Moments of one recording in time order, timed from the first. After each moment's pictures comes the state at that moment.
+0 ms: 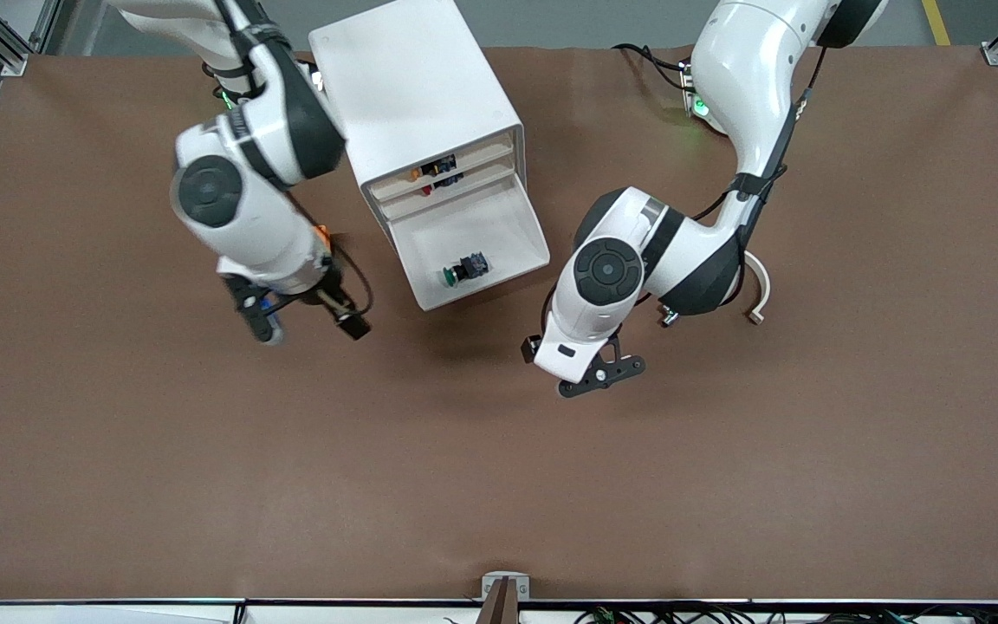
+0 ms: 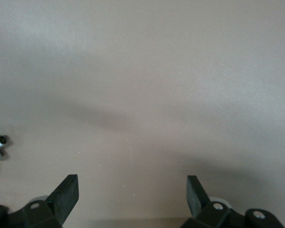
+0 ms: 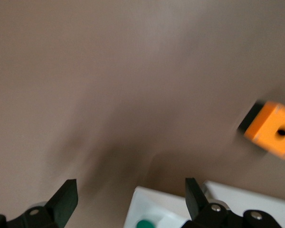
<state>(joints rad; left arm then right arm) -0.59 0.72 -0.04 -1.25 -0.04 1.95 -0.94 0.34 0.26 0.03 -1.73 0.11 1.99 1.18</state>
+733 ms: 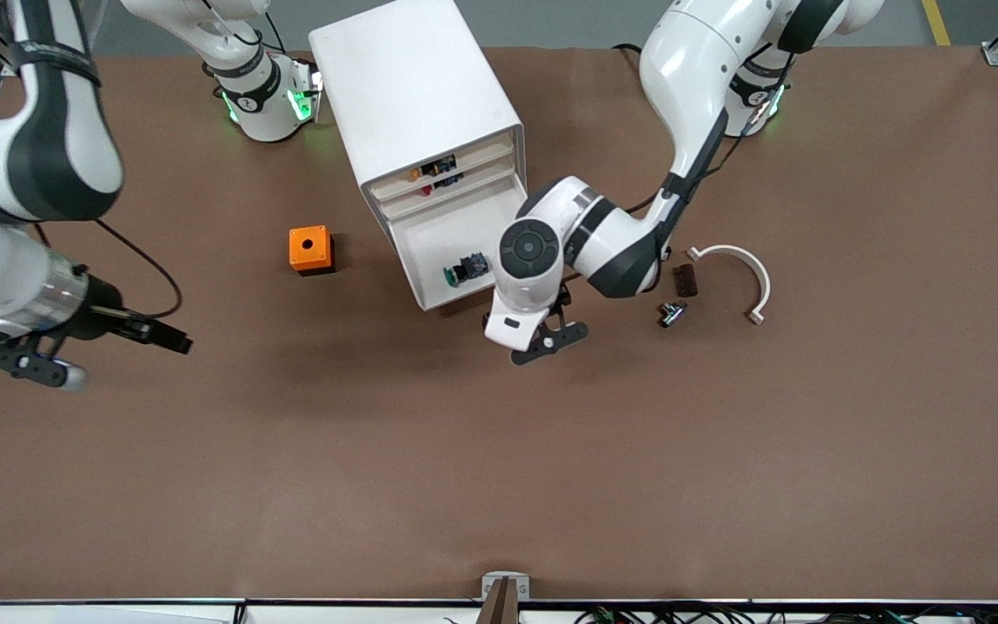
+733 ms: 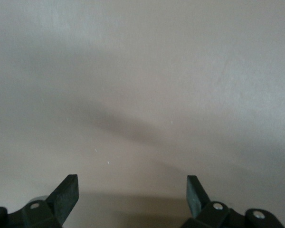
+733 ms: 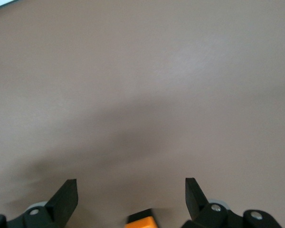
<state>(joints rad) -0.73 0.77 -0.04 -1.30 -0.03 2.00 -1.15 -0.03 0.21 0.03 -1.66 0.10 1.88 0.21</state>
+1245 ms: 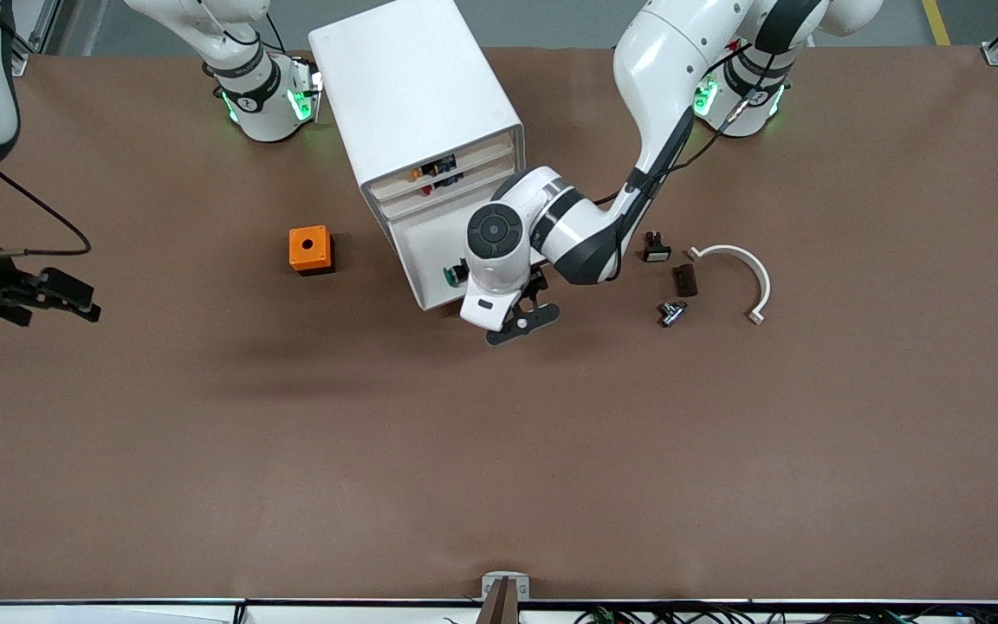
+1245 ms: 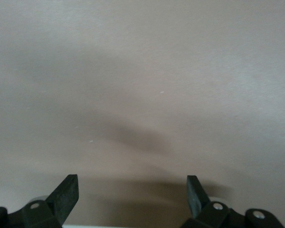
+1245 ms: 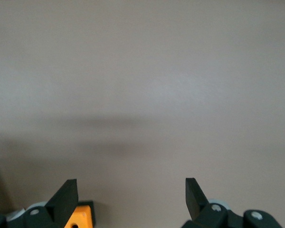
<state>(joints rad) -0.78 0.80 -0.04 -1.33 -0.03 2.08 -1.18 -0.11 0.10 0.04 -1.63 0.01 1.80 -0.13</state>
